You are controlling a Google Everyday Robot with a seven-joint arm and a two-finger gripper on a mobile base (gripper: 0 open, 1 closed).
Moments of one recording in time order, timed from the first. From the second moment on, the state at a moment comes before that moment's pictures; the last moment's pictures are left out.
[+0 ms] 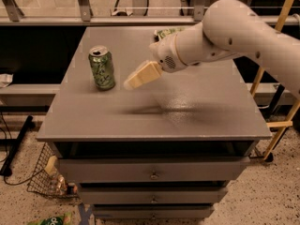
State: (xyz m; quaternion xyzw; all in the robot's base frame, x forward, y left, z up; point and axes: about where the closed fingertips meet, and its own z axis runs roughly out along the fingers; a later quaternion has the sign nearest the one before) arm 0.618 0.022 0.896 -0.51 0.72 0.23 0.42
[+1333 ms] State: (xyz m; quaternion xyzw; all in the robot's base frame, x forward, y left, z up) arm 0.643 0.134 0.874 -0.49 0.65 0.35 0.47
